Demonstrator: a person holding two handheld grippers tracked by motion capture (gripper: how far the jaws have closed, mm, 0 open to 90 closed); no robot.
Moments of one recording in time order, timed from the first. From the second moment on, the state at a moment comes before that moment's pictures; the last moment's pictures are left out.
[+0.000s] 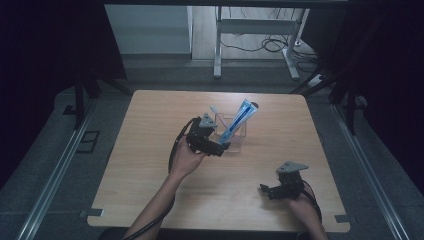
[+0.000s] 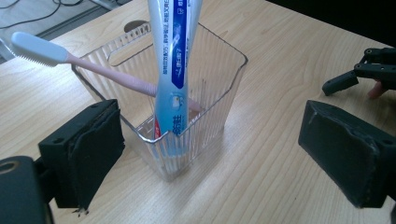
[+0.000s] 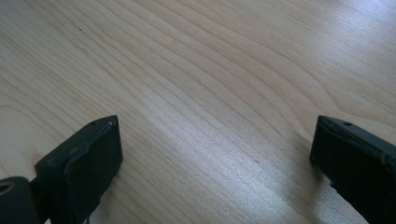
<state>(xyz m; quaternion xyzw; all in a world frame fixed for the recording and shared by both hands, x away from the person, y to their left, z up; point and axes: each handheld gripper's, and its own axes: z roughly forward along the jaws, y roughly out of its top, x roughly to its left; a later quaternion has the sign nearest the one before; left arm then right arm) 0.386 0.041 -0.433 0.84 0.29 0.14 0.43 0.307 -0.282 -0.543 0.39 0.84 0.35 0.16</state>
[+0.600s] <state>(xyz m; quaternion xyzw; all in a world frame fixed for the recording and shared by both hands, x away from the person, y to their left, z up) 0.368 0.065 -0.437 0.84 0.30 0.15 0.43 0.307 -0.282 -0.543 0.39 0.84 0.35 0.16</state>
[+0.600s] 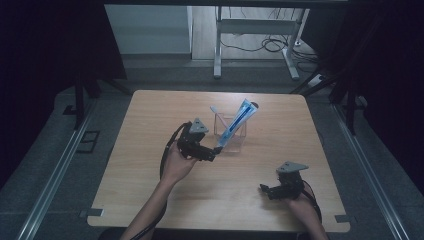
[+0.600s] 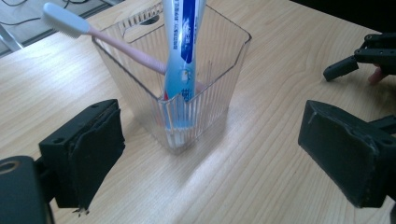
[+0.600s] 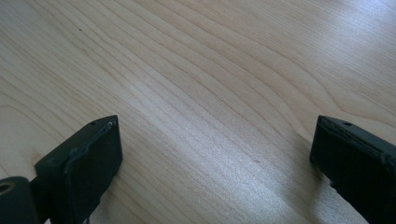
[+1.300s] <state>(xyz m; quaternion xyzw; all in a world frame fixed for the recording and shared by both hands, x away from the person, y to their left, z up) 0.344 0.099 -0.449 0.83 0.32 0.15 0.43 0.307 -0.282 -0.543 0.39 0.84 0.35 0.16</state>
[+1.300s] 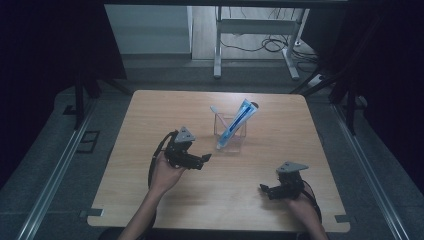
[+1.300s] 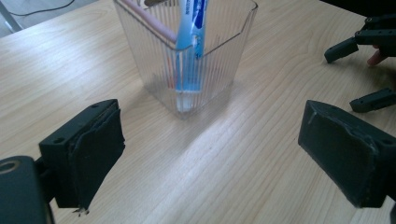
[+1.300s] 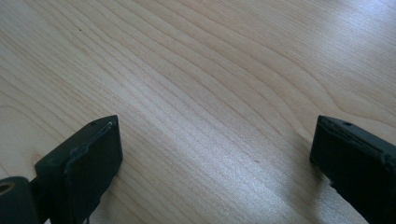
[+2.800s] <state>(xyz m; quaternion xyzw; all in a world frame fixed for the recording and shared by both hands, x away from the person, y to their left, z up) 0.295 0.145 -0.516 0.83 0.37 0.14 0.39 0.307 -0.282 -0.543 0.39 0.84 0.35 0.16</state>
